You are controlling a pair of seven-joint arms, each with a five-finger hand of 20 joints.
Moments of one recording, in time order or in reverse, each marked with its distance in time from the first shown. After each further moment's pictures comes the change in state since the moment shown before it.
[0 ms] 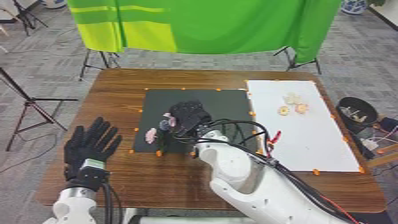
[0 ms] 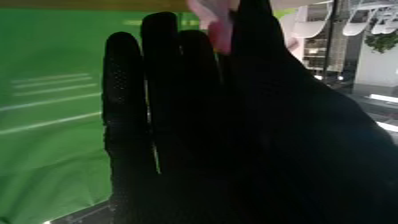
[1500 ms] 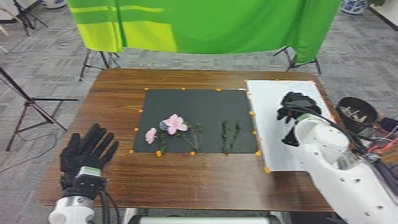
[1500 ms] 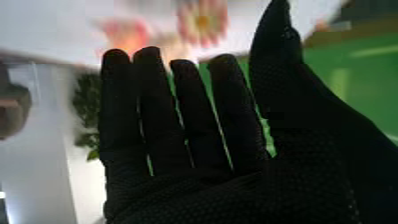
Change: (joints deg) left arm 3.7 -1.1 -1.1 -1.1 -0.5 -0.8 1.6; right arm -14.5 14.1 35.0 -1.5 17.6 -9.2 13.5
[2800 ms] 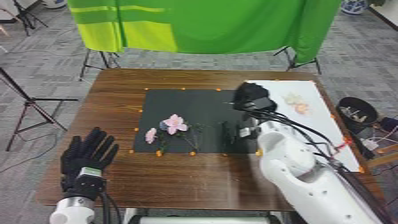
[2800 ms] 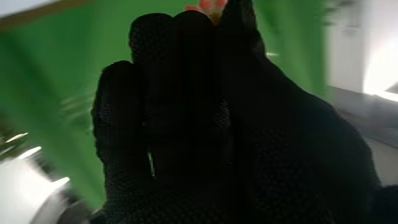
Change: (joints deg) left arm 0.2 -0.2 0.3 -0.3 -1.2 2.2 -0.2; right arm 3.2 -5.3 -13.3 -3.5 -3.4 20.2 -16.1
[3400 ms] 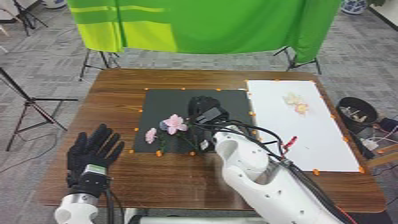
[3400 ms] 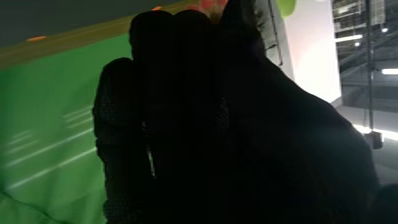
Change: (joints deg) left arm -1.8 0.0 0.9 0.7 0.7 -1.5 -2.1; right arm 5.5 -9.2 -11.2 6.4 -3.6 -5.3 -1.8
